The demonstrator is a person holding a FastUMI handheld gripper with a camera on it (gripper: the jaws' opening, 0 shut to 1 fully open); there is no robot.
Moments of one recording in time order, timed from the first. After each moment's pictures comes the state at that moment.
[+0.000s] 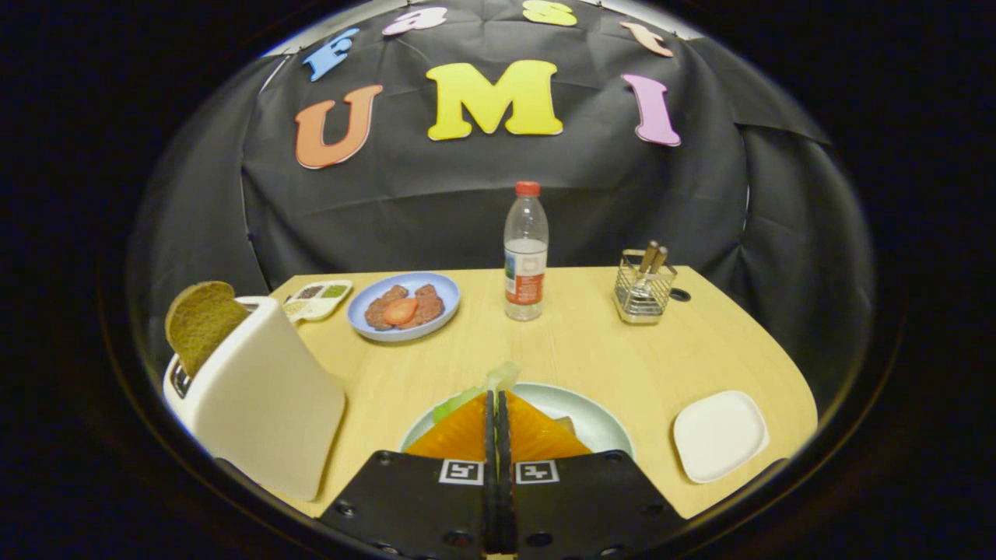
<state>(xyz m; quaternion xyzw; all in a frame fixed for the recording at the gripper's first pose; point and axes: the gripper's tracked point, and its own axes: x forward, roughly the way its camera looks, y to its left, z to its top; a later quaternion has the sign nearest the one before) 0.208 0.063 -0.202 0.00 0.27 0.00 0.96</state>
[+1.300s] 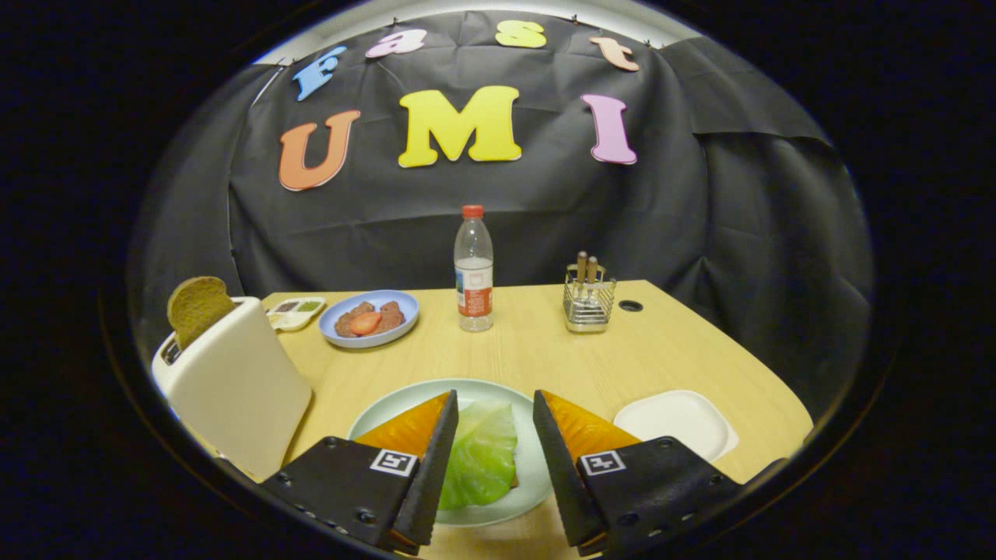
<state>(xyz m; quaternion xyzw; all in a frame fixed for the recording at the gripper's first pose) 0.165 0.024 -0.171 0.01 0.19 -0.02 0.98</state>
